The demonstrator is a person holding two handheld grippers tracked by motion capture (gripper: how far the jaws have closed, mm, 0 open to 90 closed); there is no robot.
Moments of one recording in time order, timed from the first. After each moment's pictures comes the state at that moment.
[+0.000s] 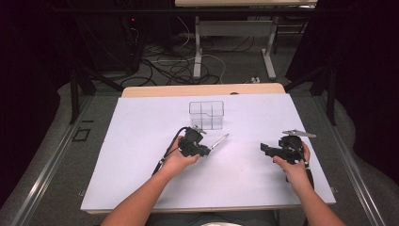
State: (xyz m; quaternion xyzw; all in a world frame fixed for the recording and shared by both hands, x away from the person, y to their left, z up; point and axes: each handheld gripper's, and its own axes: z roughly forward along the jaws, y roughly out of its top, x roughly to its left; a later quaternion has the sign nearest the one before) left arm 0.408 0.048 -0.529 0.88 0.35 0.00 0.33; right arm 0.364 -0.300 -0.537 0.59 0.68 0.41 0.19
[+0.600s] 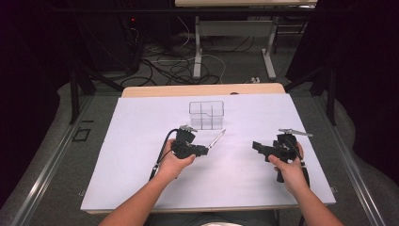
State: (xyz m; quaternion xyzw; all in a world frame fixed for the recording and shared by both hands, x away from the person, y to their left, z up) left arm 0.384 0.067 -0.509 0.82 0.41 -0.03 0.39; right arm 0.360 -0.275 -0.524 0.61 0.64 0.44 0.13
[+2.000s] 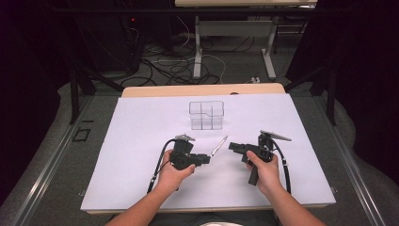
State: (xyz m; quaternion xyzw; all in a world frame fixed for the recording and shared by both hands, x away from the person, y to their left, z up) left arm 0.352 0.065 -0.517 0.80 0.41 -0.06 0.43; right arm 0.361 -0.217 -0.533 0.67 0.55 0.49 -0.13
